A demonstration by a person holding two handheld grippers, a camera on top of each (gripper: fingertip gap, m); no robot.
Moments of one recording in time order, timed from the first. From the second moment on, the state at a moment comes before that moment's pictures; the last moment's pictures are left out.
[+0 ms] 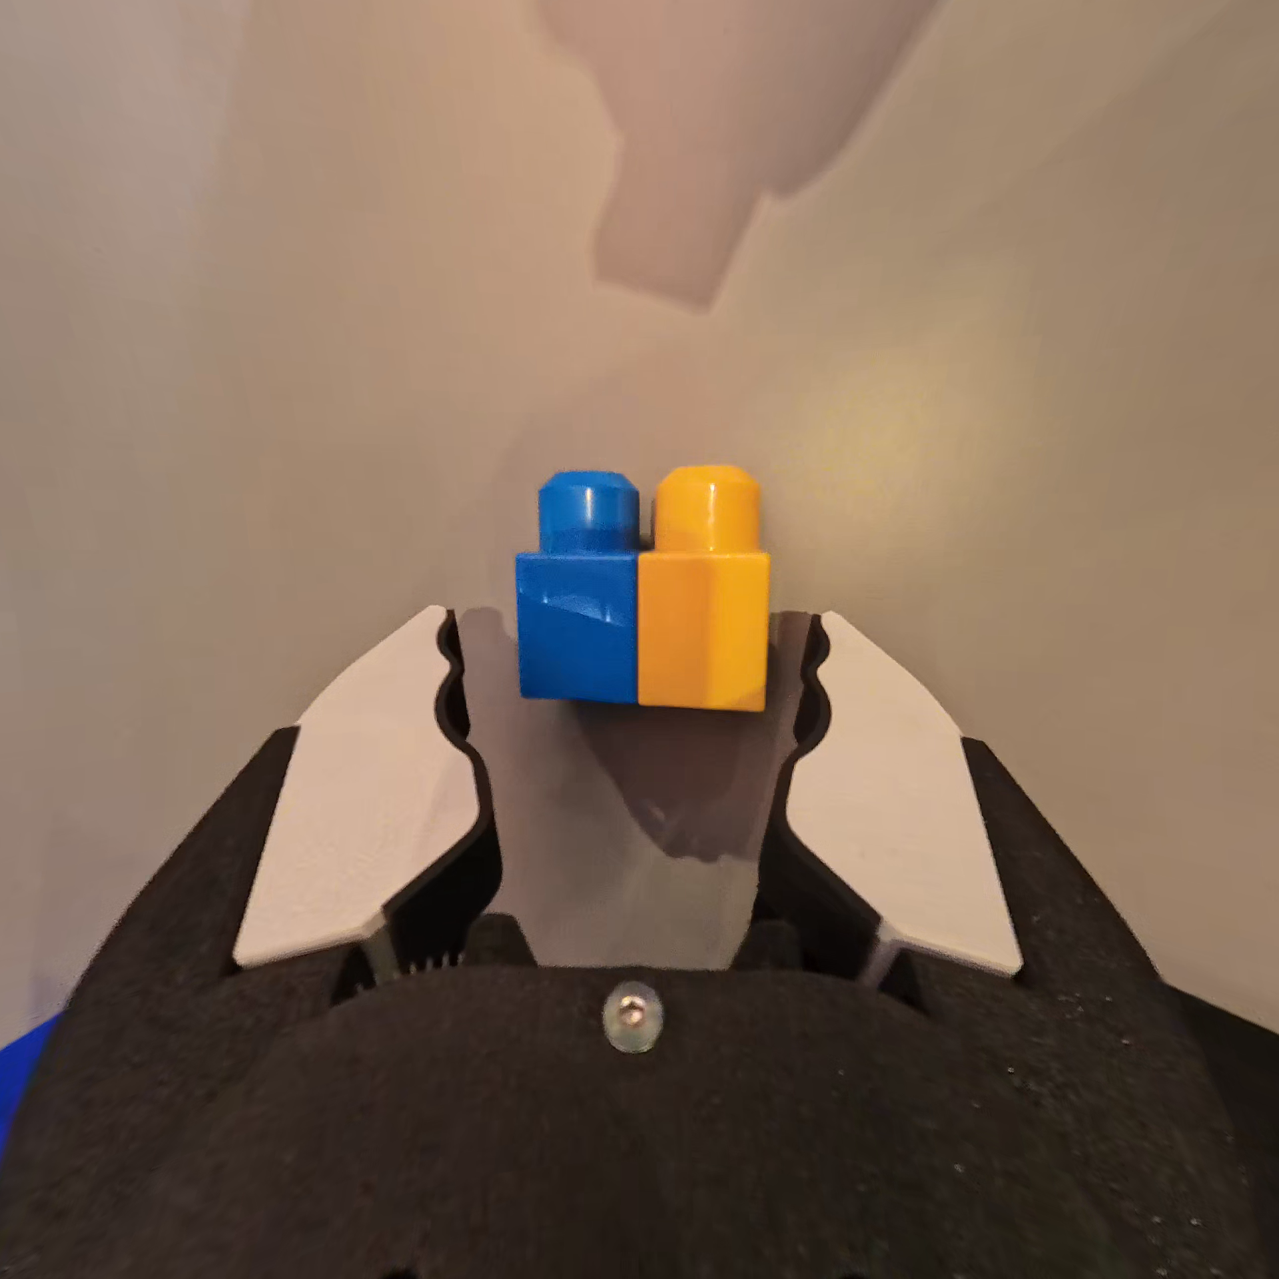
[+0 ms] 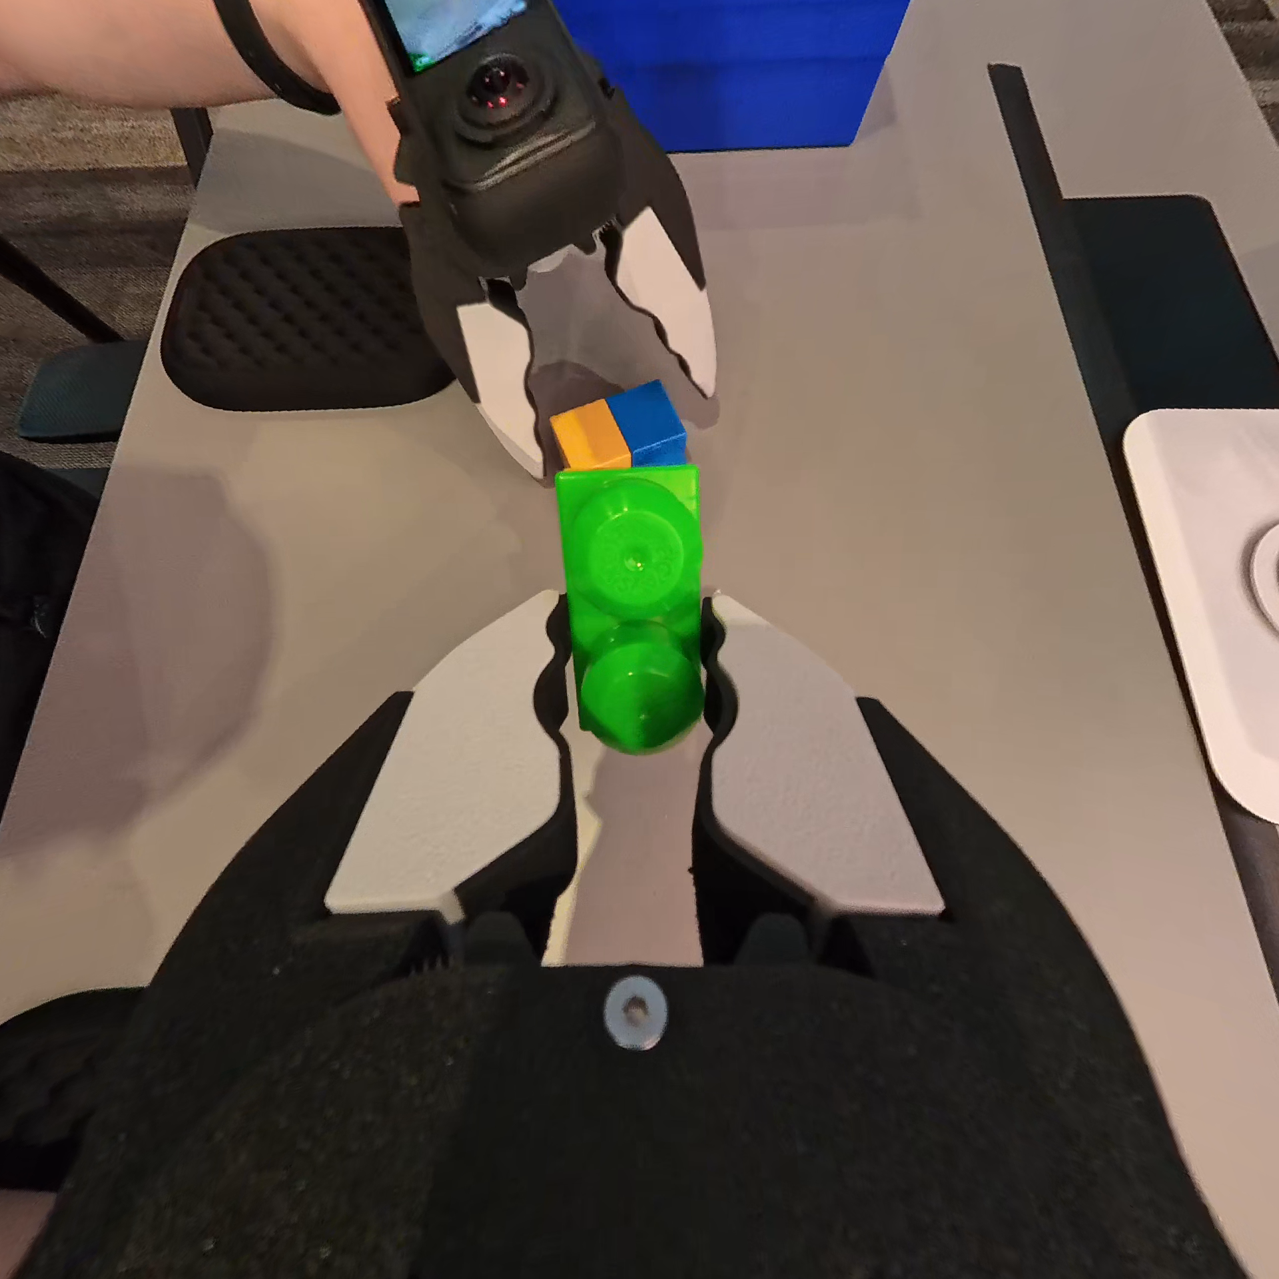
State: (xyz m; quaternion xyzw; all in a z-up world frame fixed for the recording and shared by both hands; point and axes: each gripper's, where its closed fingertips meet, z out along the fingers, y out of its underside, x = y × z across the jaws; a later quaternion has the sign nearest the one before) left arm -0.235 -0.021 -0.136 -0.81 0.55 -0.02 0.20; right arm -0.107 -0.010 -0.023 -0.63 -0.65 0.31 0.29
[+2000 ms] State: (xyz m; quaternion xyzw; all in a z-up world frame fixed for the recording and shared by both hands) left arm -0.235 -0.011 -0.137 -0.82 0.51 -0.04 0.24; right arm -0.121 -0.005 -0.034 -0.65 -0.59 0.41 0.25
